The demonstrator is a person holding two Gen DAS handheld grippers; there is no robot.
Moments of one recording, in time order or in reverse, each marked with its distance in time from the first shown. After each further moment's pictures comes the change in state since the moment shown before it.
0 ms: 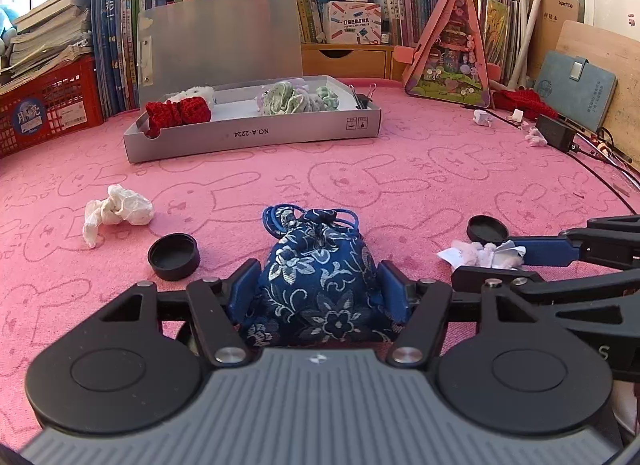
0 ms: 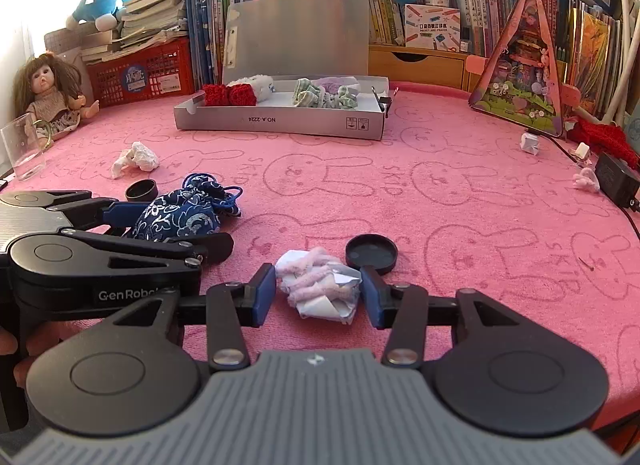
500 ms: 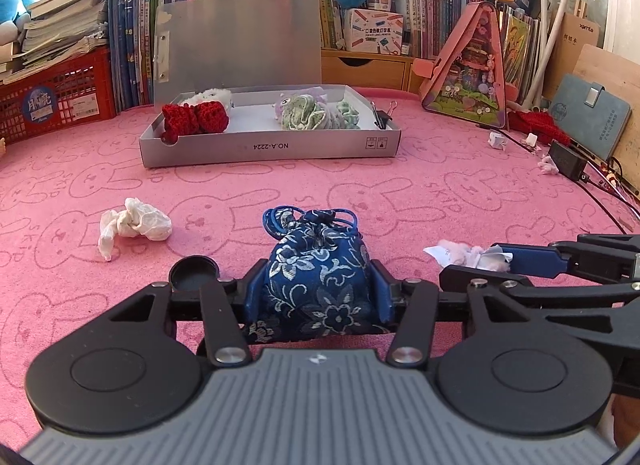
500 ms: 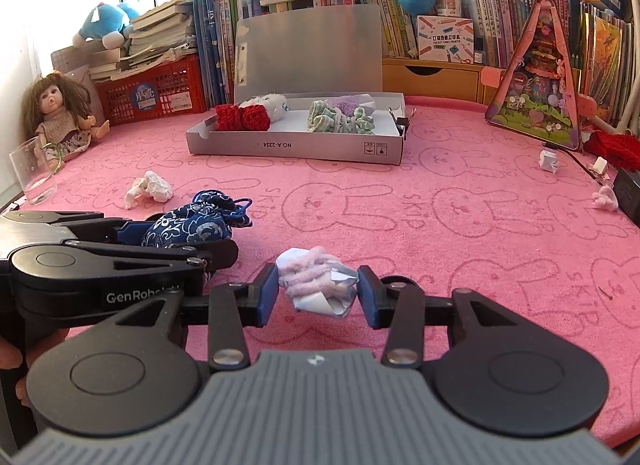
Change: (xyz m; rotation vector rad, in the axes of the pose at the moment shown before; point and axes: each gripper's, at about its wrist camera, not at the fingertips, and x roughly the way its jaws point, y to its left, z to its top) left arm -0.003 0.014 0.026 -0.070 0.008 0.015; right arm 0.005 0.003 0.026 0.024 -0.037 0.046
